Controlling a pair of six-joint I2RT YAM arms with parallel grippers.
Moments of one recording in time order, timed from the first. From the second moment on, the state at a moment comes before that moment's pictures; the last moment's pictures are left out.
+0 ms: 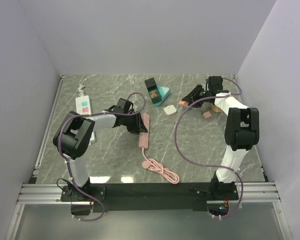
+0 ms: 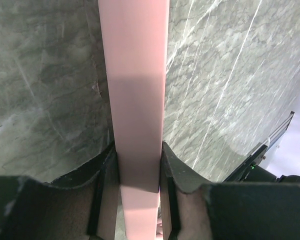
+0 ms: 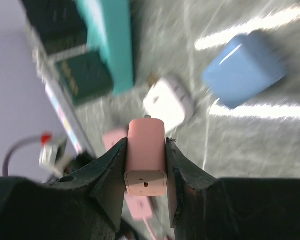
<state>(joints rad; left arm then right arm) -0.47 1.86 1.04 -0.12 0.47 -0.68 0.00 1.90 1.34 -0.31 -0.60 0.72</state>
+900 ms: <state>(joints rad) -0.47 1.86 1.07 -0.17 0.48 -0.68 -0.04 1.71 1.38 -0.35 -0.28 0.81</state>
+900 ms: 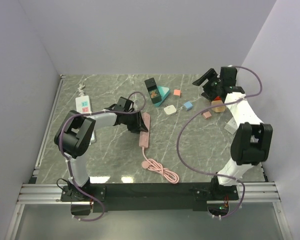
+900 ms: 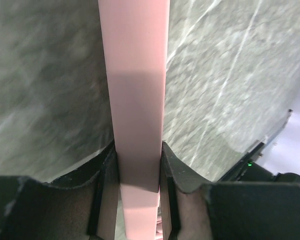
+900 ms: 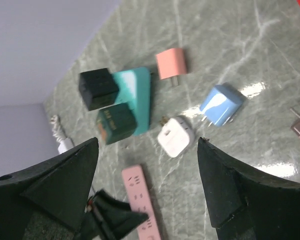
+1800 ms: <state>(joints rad) -0.68 2.37 1.64 0.09 0.70 -0.98 -0.04 1.51 1.22 -0.38 -0.31 0.72</state>
